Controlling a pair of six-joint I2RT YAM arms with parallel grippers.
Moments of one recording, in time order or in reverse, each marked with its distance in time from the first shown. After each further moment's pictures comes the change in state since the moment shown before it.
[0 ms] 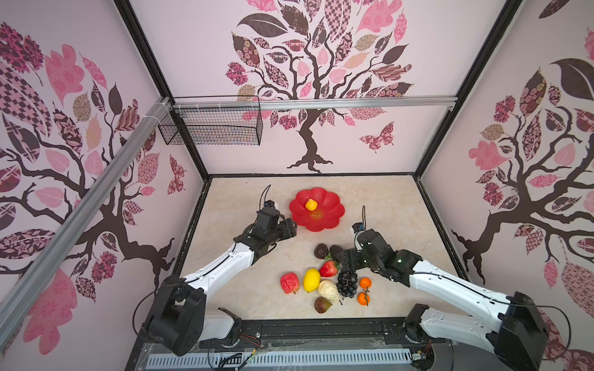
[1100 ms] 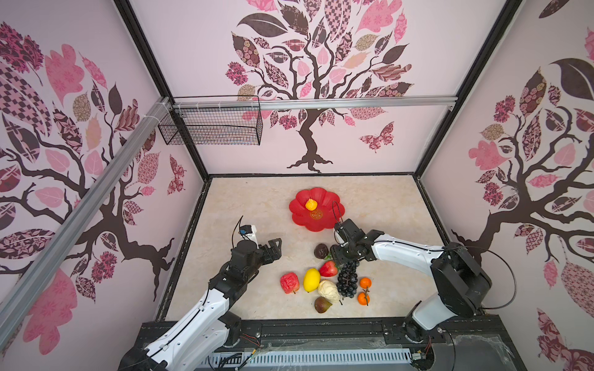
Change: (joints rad) left arm 0.026 -0.463 -0.379 0.065 -0.106 0.005; right arm -0.051 0.462 0.216 -0.053 -0.054 -0.115
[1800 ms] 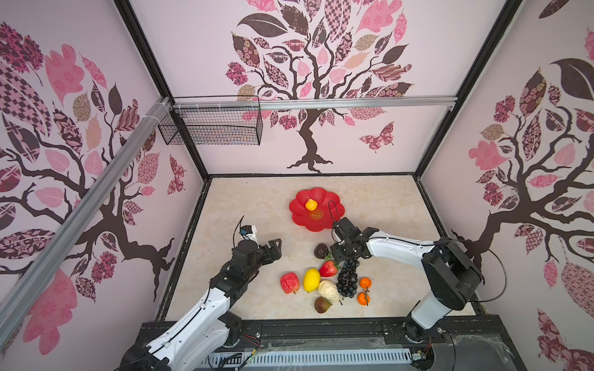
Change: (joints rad) left arm 0.003 0.026 -0.001 0.007 -0.005 0.002; right arm 0.000 0.062 0.047 -0.010 0.031 -0.003
